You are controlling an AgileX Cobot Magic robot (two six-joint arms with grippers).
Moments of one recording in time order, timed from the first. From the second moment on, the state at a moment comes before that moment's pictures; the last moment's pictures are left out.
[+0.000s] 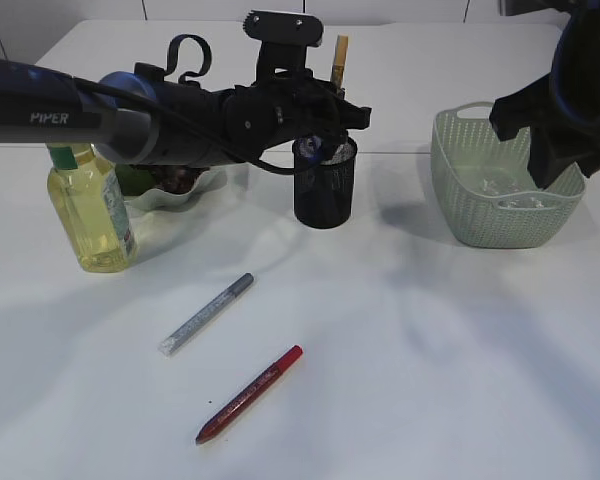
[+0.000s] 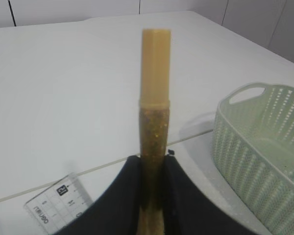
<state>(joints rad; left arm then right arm) -0.61 2.28 -1.69 -0.40 -0.26 0.27 0.37 1.52 -1.40 -0.20 1.24 0.21</state>
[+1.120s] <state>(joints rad) -0.61 2.31 -1.72 -0.40 -0.28 0.27 0.37 1.52 -1.40 -0.20 1.24 0.21</state>
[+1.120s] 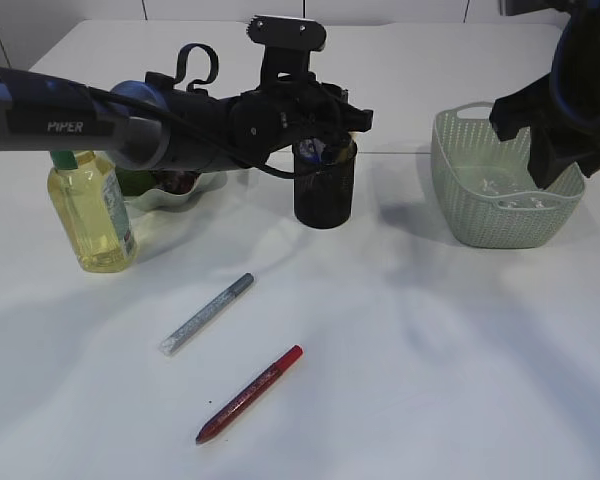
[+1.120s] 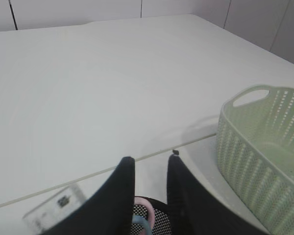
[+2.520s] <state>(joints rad) -0.58 2.03 -1.72 -0.16 0.84 0.21 0.37 1.52 -1.40 -0.13 1.24 0.21</state>
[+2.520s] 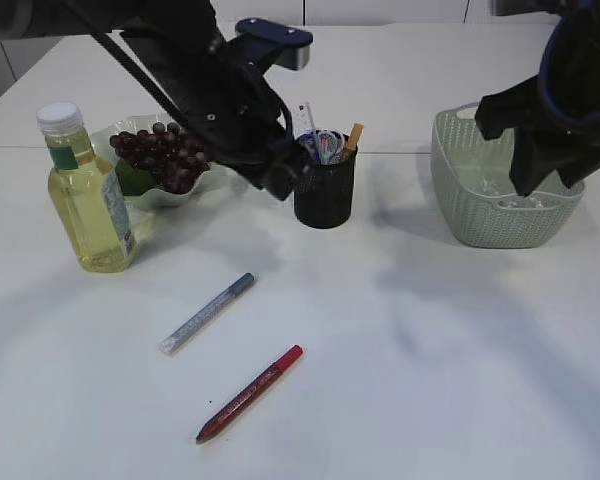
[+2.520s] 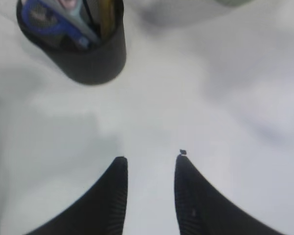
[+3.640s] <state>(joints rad) -0.58 2.22 -1.72 0.07 1.21 0.06 0.37 1.52 -1.40 0.04 1.24 0.19</state>
